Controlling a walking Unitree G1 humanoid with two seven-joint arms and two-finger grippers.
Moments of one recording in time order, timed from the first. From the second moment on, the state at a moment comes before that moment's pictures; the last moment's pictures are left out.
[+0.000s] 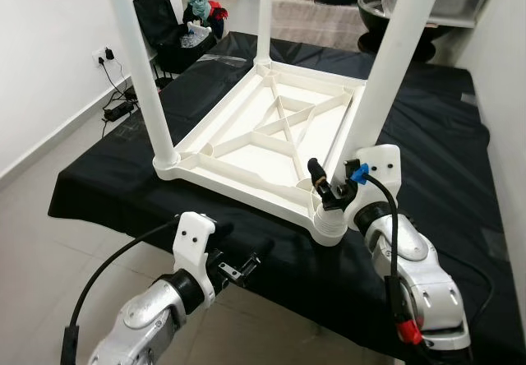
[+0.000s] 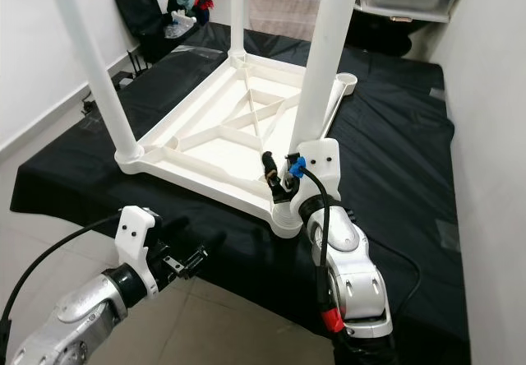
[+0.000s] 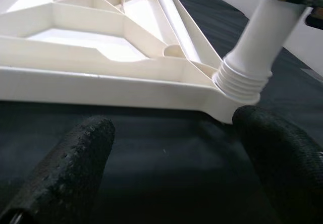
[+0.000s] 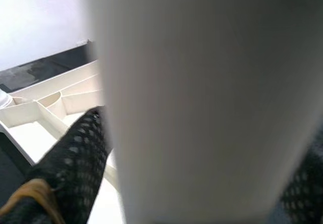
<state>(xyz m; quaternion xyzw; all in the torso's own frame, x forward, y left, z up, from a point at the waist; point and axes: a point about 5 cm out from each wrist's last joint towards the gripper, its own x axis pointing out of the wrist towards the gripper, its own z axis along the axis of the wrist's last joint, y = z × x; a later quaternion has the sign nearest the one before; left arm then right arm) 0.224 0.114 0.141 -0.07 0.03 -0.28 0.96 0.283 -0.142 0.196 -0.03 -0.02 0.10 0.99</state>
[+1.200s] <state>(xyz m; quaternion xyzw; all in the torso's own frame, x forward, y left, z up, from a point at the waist) 0.204 0.103 0.157 -0.05 -0.03 -0.34 0.94 0.298 -0.212 0.235 -0.06 -0.02 0.43 0.90</state>
